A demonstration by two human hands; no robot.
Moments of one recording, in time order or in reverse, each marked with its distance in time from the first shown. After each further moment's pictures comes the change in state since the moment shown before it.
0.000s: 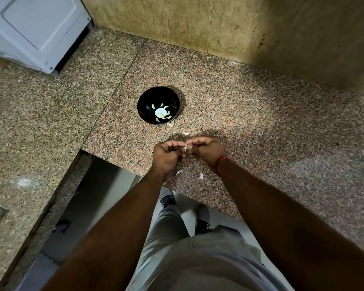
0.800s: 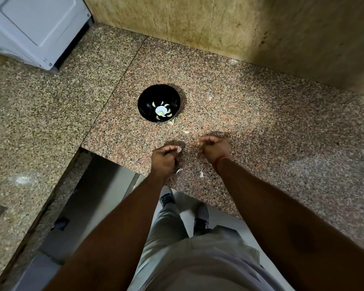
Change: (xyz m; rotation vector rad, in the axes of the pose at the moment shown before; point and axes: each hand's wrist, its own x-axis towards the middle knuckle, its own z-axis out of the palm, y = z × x) left_hand 0.001 -0.024 -0.008 -0.006 0.140 -0.094; right_hand 0.007 0.017 -0.008 -0.052 0.352 0.074
